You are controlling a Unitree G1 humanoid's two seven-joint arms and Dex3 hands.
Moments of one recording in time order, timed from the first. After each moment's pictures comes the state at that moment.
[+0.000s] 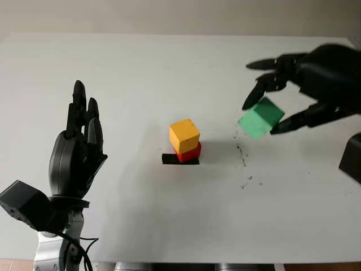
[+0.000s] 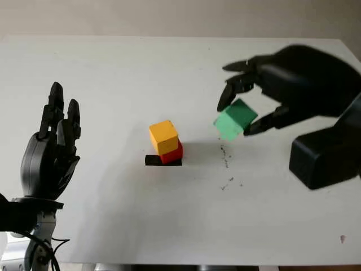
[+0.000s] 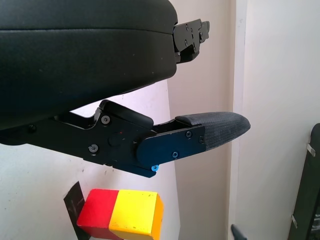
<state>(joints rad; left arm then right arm) 0.02 0.15 0.19 -0.22 -0.25 -0.11 -0.22 -0.77 -0.96 0.01 -0.02 -0.23 -0.32 0.76</state>
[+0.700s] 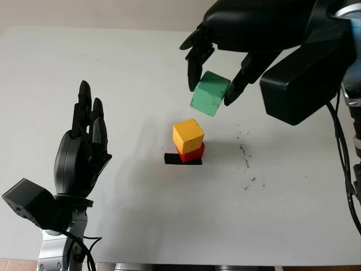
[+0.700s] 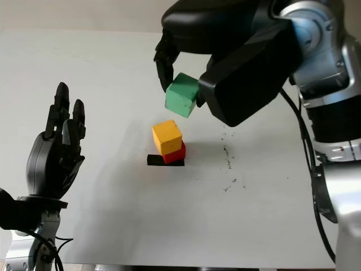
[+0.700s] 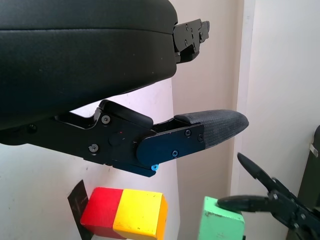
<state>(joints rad) 0.02 0.14 0.17 -0.21 -0.26 -0.11 -0.22 -1.20 -0.68 0.32 0.22 -0.41 -0.42 0.87</state>
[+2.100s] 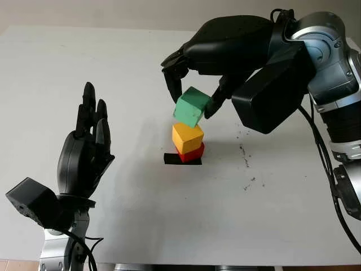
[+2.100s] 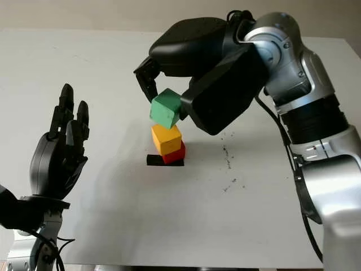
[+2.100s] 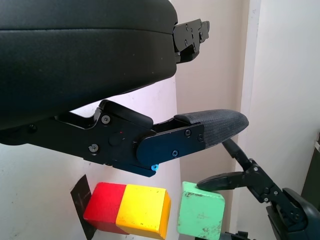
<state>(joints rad) 0.02 0.14 0.16 -0.21 -0.25 -0.10 -0.22 -1.18 -0.60 0.36 0.32 -0.41 -0.45 0.92</state>
